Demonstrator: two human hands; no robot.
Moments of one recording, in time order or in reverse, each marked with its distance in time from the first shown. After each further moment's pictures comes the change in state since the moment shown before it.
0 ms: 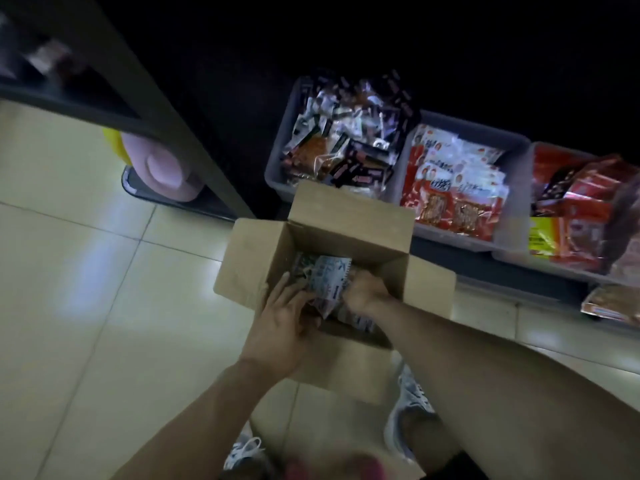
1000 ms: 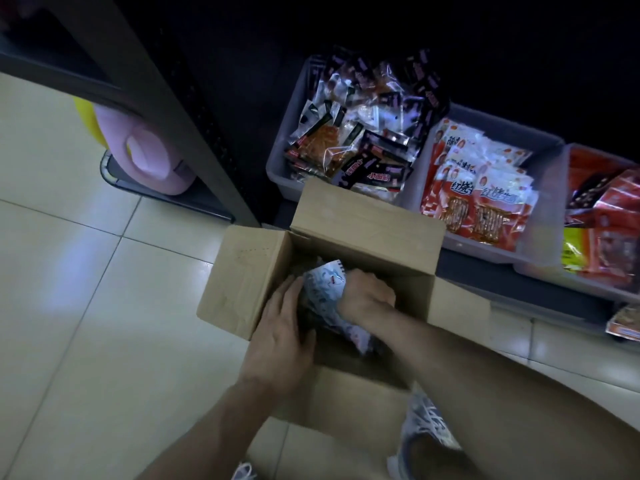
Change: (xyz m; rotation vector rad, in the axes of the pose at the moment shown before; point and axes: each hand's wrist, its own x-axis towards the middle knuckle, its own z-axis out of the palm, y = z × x) left_hand 0.023 -0.027 0.030 -0.212 0.047 -0.150; right_hand 0.017 -0.030 0.007 -0.306 0.169 -0.040
